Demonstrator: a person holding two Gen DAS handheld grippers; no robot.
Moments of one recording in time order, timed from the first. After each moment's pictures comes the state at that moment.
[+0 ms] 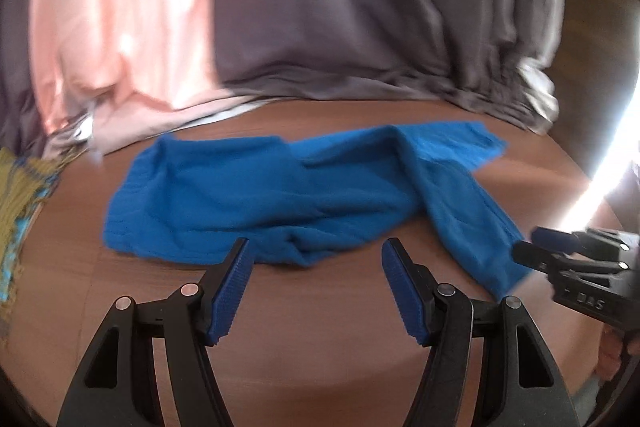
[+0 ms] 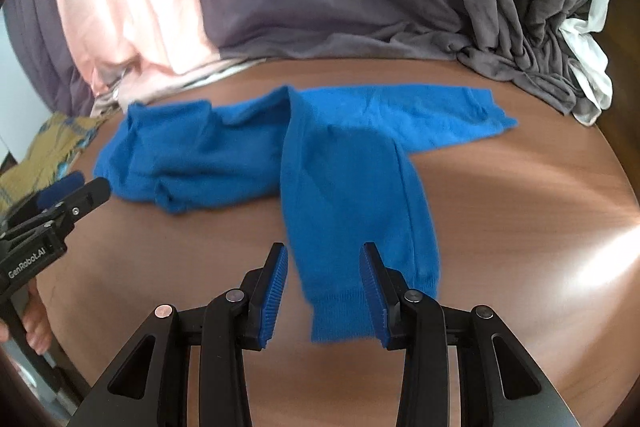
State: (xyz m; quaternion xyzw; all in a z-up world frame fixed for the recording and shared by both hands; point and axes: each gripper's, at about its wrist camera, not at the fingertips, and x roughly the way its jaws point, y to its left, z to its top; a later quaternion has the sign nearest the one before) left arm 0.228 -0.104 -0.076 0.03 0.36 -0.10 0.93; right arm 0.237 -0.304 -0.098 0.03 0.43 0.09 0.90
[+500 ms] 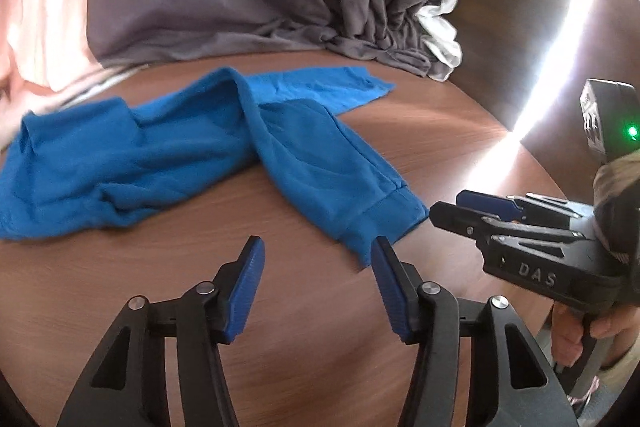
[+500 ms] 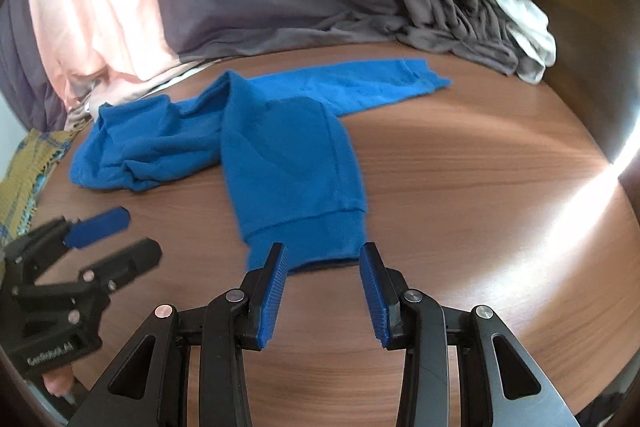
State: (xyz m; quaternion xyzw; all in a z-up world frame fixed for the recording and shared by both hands) left arm 0.208 -0.197 -0.109 0.01 0.42 -0.24 0.87; right arm 0.196 -0.356 -0.111 0.05 0.43 0.03 0.90
